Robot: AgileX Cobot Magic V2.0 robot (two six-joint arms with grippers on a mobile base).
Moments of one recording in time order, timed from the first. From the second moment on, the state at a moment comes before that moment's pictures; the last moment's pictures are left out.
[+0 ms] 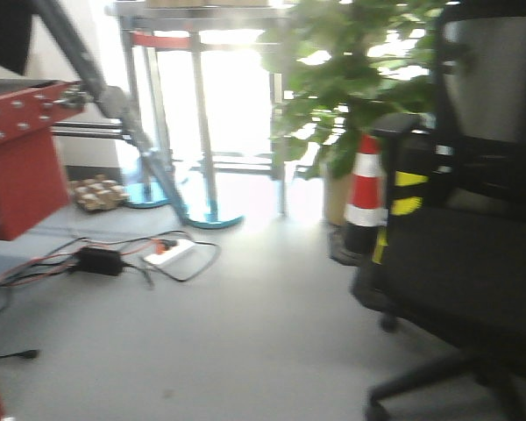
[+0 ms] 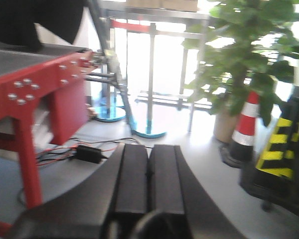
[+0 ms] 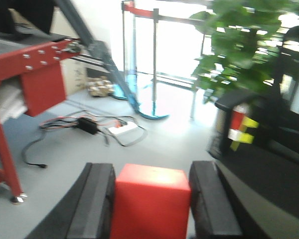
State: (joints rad) left arm -0.06 -0.01 0.03 0.00 0.01 -0.04; right arm 0.40 0.32 -0.61 -0.23 0.49 0.23
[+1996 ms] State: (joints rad) left arm -0.06 -0.01 0.03 0.00 0.01 -0.04; right arm 0.40 0.32 -0.61 -0.23 0.49 0.23
